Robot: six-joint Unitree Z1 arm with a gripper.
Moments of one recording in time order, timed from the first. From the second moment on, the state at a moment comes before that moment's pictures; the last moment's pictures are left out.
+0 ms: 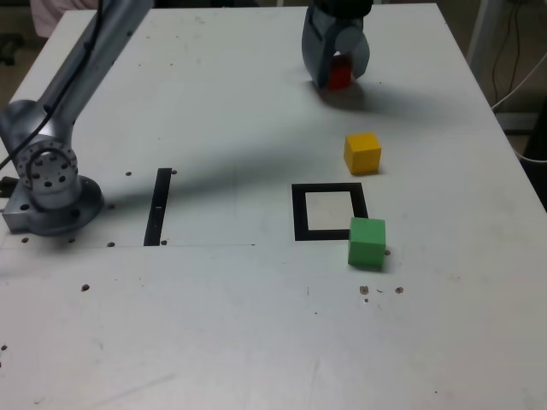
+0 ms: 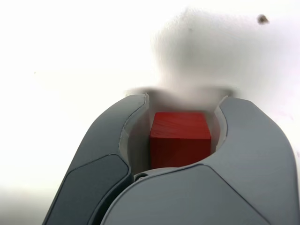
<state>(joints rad) 0.55 2.38 -2.14 1.35 0.19 0.25</state>
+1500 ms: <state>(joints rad) -0.13 1.97 -1.48 1.19 0.13 -0.14</state>
